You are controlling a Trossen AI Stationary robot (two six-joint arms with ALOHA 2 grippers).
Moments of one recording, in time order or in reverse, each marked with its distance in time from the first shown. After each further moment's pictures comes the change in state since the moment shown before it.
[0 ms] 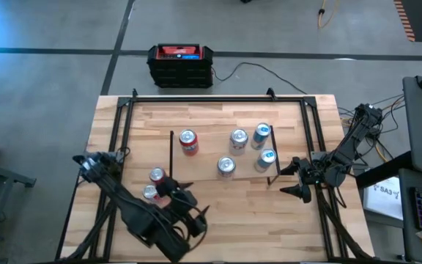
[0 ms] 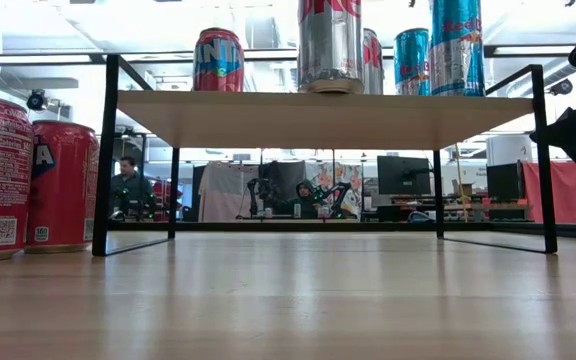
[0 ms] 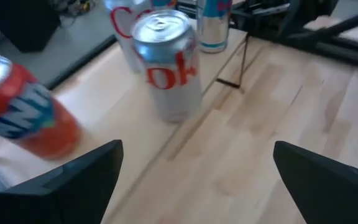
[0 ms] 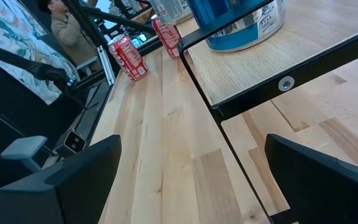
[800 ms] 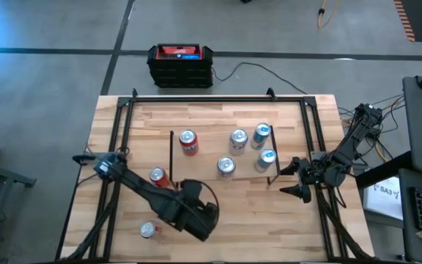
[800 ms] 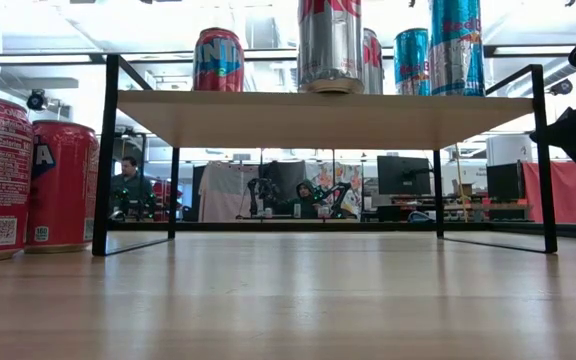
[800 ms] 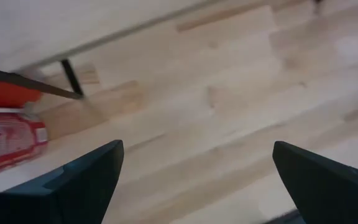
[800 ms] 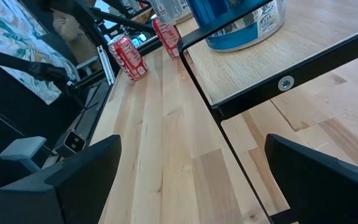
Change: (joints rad) left arm 0.153 0.140 0.136 -0.128 0.590 -0.594; right arm 0.000 0.001 0.000 0.000 0.000 0.000
